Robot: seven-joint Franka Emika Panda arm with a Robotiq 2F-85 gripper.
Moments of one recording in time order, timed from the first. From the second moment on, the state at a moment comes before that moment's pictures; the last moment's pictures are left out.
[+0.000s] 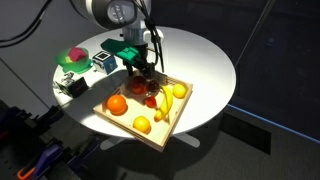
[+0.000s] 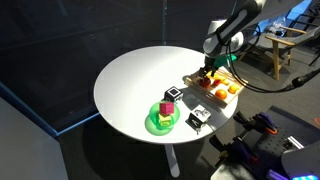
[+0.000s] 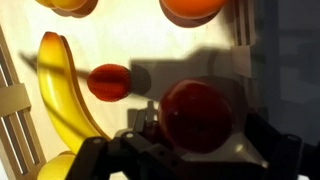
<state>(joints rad) -0.16 0.54 -0.09 -2.06 0.03 2.48 -0.13</state>
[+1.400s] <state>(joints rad) -0.15 0.52 -0.10 -2.05 0.00 2.47 -0.12</state>
